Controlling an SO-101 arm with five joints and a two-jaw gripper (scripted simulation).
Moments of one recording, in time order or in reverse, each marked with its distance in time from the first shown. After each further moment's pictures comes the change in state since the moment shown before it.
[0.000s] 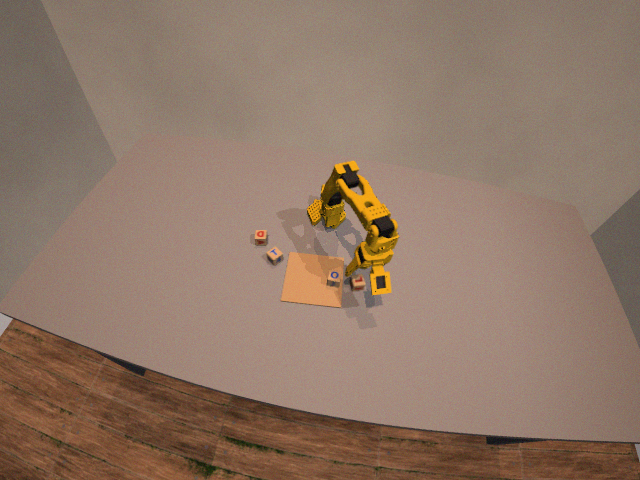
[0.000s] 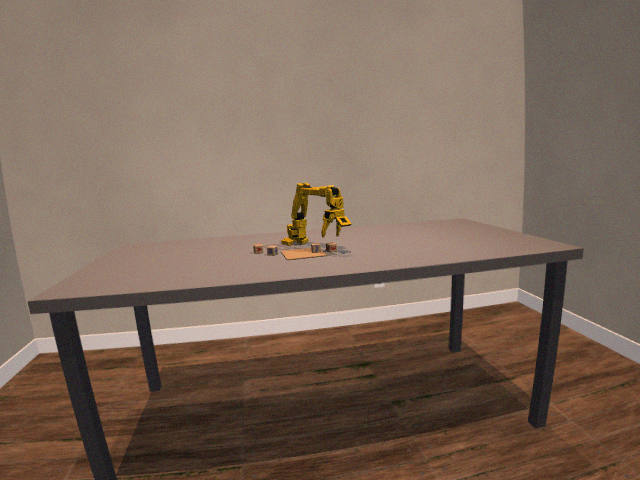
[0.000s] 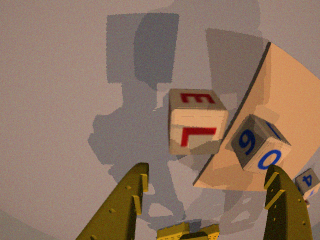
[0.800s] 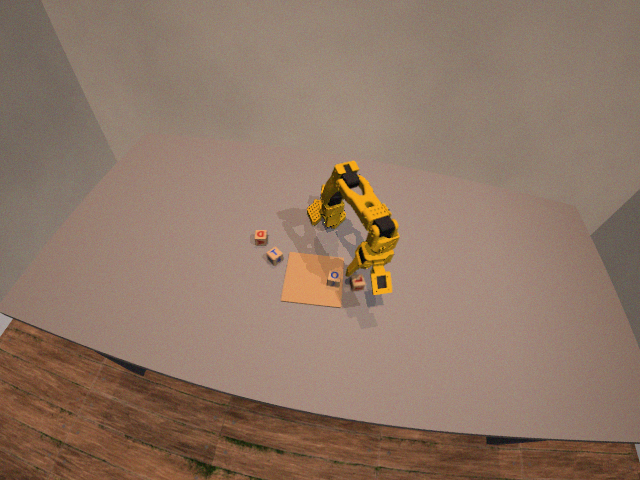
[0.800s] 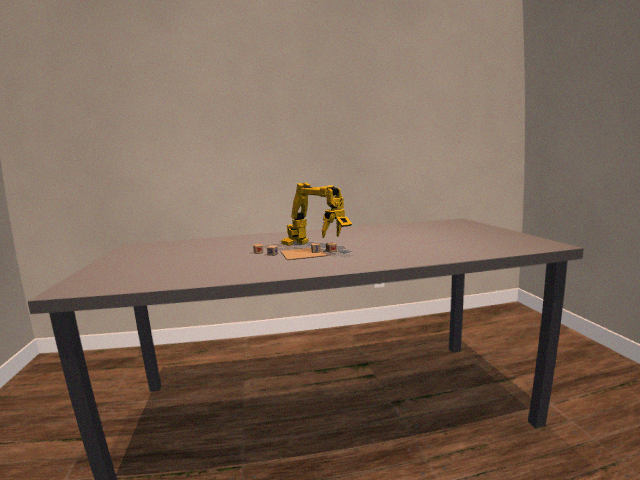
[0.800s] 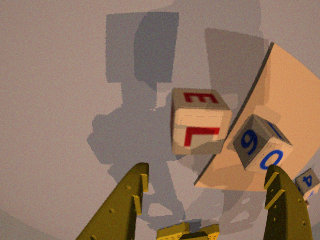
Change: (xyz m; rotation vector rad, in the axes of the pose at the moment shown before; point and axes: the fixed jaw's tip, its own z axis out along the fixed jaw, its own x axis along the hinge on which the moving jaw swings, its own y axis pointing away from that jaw) arm 0.001 0.002 0.001 0.001 0.003 -0.008
